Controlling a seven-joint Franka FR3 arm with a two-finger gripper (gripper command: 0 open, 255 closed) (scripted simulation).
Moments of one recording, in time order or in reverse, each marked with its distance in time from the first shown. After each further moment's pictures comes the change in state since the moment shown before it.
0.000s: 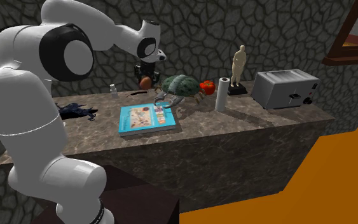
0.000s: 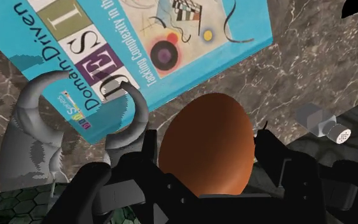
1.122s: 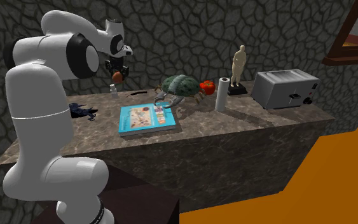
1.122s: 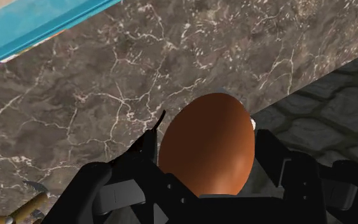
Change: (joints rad) arm 0.207 0.235 0.136 0.287 -0.076 0.045 0.376
